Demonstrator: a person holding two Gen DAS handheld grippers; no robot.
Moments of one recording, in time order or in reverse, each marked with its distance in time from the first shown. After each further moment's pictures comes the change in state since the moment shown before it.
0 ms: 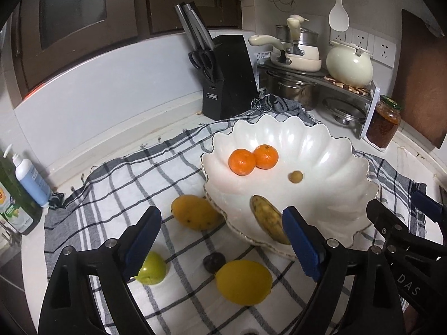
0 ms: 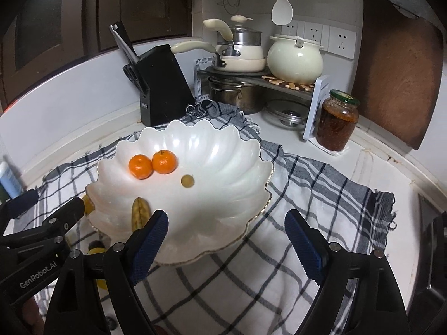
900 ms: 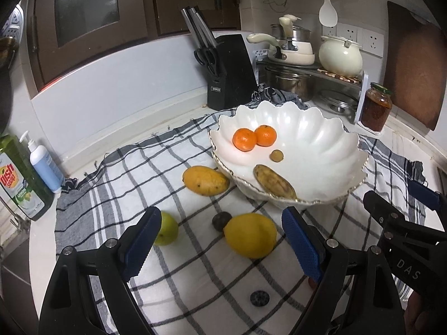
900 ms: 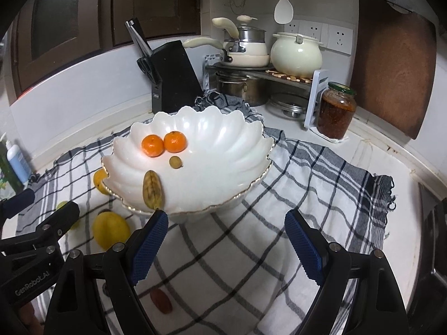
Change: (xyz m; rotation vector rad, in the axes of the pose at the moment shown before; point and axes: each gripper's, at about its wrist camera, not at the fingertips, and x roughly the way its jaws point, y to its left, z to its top) left arm -0.038 0.003 -0.053 0.030 -0.023 0.024; right arm -0.026 -0.001 -0.045 -0.019 -0.014 0.035
